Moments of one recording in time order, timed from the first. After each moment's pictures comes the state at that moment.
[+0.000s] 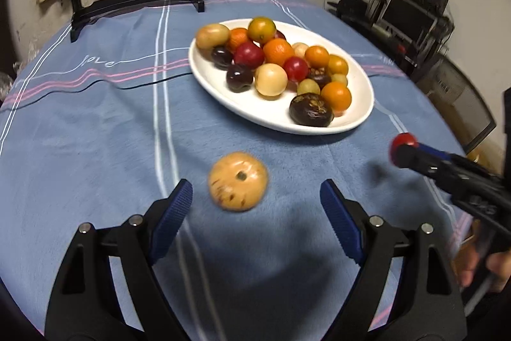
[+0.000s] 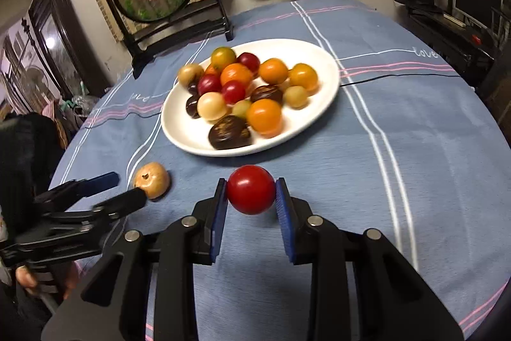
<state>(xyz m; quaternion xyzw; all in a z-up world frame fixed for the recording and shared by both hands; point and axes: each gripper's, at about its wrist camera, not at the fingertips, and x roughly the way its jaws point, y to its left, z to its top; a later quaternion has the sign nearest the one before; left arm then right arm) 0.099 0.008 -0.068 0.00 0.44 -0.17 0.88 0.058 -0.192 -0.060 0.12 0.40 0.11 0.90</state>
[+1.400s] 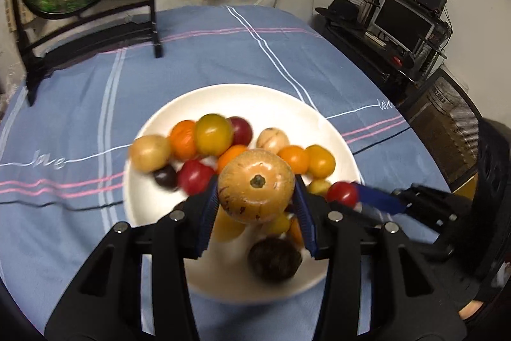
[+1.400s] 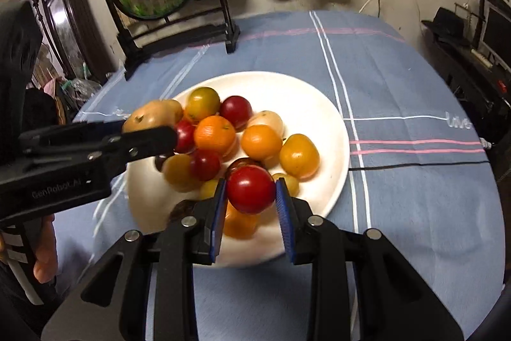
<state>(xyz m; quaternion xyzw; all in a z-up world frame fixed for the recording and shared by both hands) 0.228 -0.067 -0.015 0.00 0.44 -0.20 0.88 0.183 -0.199 -0.053 0.05 0.43 0.14 0.89</state>
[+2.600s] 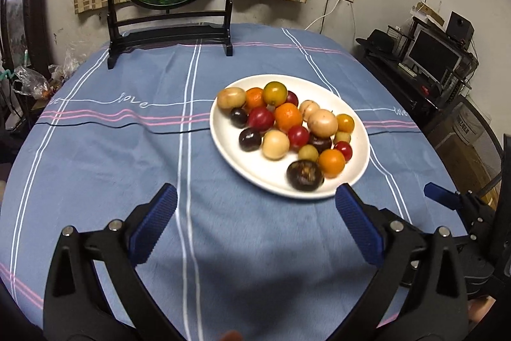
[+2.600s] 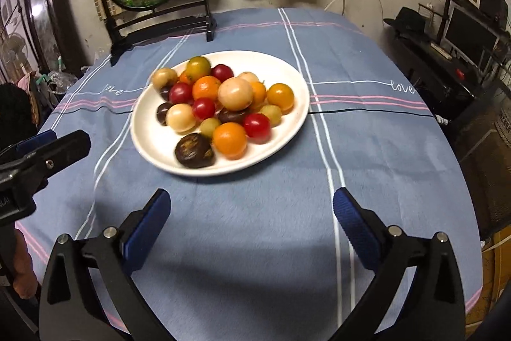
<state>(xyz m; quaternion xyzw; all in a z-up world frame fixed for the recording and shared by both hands) 0.083 -0.004 0.005 -0.03 0.38 -0.08 0.92 0.068 -0.185 -0.030 0.02 0.42 0.06 0.91</state>
